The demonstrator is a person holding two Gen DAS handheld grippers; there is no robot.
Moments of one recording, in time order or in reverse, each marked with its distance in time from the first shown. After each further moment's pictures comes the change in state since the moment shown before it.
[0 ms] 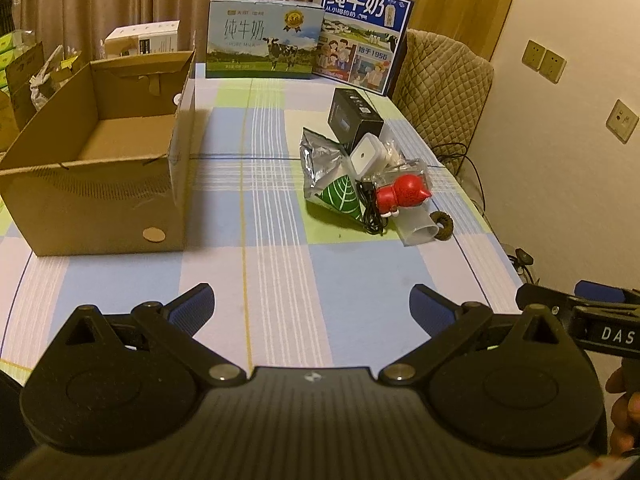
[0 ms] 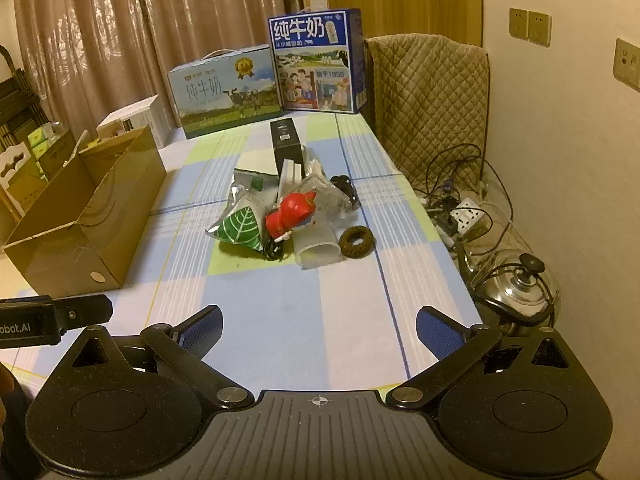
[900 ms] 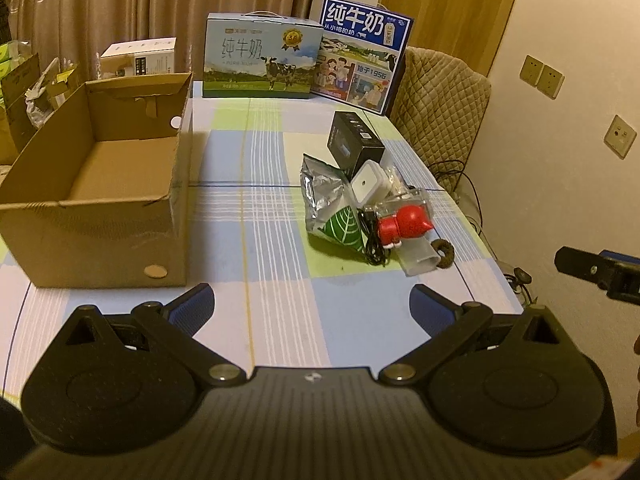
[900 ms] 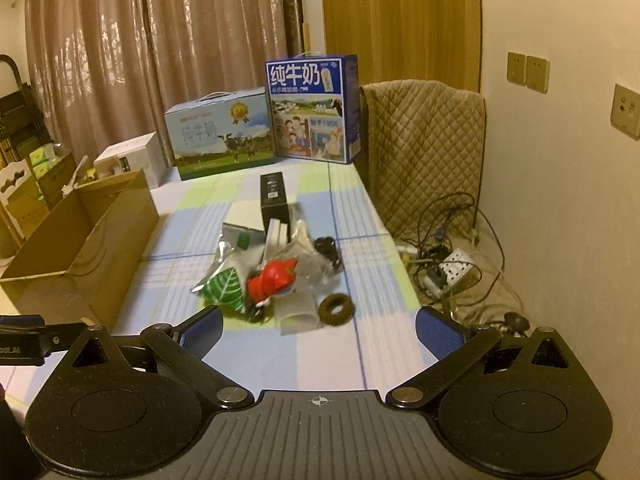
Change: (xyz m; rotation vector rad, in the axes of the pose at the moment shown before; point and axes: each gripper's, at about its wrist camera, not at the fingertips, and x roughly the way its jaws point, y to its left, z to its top) left arm 0.007 0.009 0.026 0.003 -0.035 -0.013; right arm -0.005 -0.017 0.047 -0.047 -0.108 -0.006
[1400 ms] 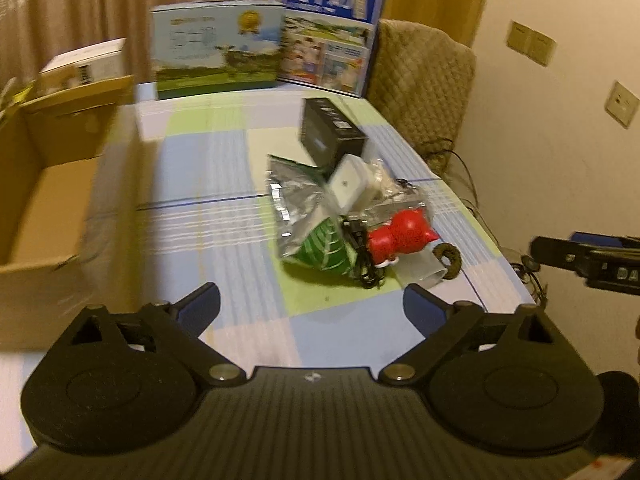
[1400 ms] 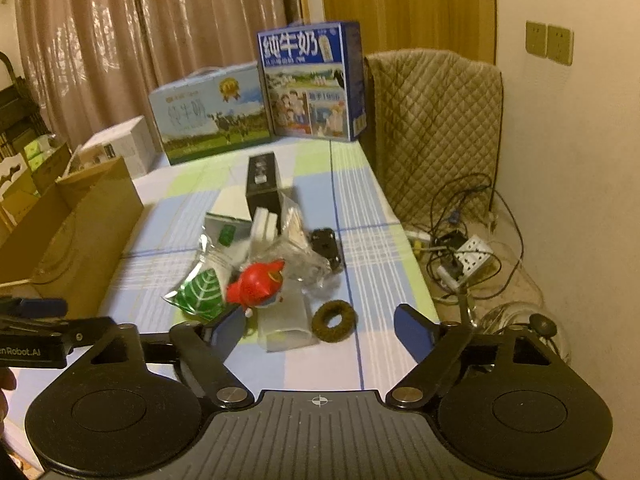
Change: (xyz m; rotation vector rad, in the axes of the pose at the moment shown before) left arm 0.087 -0.022 0.030 0.119 0.051 -0.054; right arm 0.083 -0.025 0.011 0.018 0.084 0.035
